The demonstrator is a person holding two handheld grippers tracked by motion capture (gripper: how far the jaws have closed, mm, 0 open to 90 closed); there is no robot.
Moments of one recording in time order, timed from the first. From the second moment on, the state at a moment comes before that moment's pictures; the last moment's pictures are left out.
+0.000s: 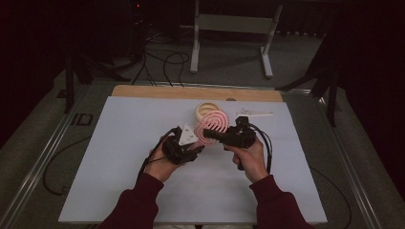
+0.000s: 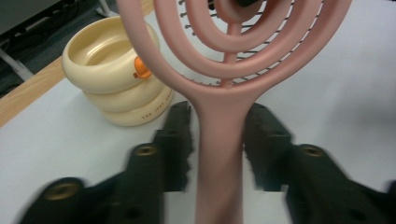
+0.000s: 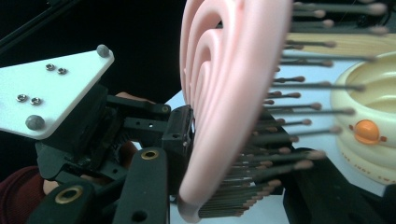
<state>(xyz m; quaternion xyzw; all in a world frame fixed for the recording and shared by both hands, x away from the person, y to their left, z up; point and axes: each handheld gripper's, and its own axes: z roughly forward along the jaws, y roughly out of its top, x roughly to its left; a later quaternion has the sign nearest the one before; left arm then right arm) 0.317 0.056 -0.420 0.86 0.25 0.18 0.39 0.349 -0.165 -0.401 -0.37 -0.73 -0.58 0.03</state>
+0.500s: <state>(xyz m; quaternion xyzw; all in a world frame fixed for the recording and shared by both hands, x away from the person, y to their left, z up) 0.316 0.064 -0.420 0.84 0.29 0.20 0.41 0.350 -0.169 -0.401 -0.37 -0.72 -0.59 0.03</state>
